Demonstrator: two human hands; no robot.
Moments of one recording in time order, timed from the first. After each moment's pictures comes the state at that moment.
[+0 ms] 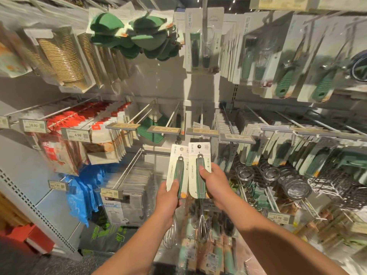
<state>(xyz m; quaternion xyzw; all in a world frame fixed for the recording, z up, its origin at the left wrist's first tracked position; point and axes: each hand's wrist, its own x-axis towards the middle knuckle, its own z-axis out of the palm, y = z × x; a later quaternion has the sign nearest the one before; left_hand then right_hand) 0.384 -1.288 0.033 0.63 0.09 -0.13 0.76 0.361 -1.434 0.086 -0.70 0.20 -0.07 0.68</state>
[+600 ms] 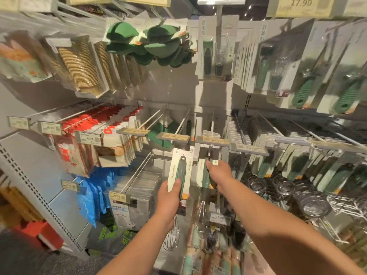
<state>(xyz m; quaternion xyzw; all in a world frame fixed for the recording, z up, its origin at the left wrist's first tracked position) 0.400 -1.280 0.054 0.65 0.11 -0.08 0.75 0.438 -1.450 0.097 -0.75 0.28 -0.05 0.60</state>
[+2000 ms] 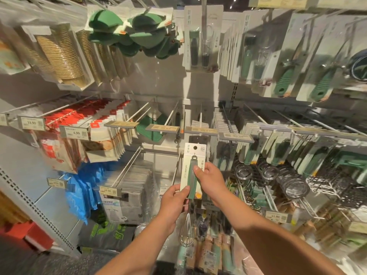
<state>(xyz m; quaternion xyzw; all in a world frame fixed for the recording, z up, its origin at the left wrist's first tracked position) 0.358 -1.297 0.044 0.63 0.06 -0.20 0.75 0.364 -1.429 0.083 -0.76 0.17 -0.09 0.62</state>
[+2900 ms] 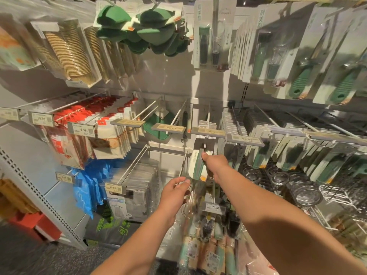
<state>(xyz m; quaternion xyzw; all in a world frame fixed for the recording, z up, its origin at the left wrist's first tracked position) 0.383 -1.291 0.048 0.66 0.07 -0.16 0.73 0.437 -1.453 0.102 -0.71 0.30 -0.04 0.64</state>
